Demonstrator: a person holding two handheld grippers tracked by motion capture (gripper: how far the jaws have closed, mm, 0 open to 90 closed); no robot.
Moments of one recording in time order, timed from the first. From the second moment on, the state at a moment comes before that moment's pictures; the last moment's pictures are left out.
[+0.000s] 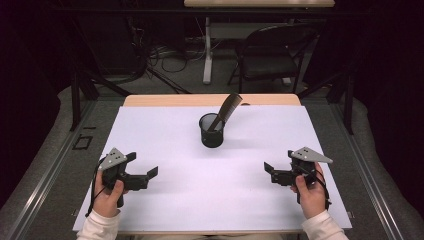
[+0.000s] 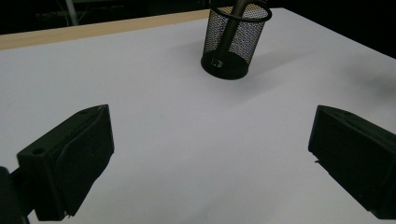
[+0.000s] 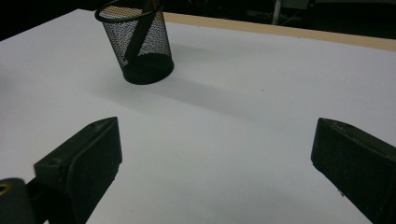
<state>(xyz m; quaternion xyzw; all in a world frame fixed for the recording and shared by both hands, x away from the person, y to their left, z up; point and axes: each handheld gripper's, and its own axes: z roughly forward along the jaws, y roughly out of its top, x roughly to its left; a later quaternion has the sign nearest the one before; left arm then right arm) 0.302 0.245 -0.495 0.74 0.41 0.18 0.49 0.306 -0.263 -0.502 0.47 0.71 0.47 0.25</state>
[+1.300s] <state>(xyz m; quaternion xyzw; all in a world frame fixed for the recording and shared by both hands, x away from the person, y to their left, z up) 0.290 0.279 -0.531 0.71 0.45 0.19 0.50 0.290 -0.285 -0.541 0.50 0.69 0.45 0.25</state>
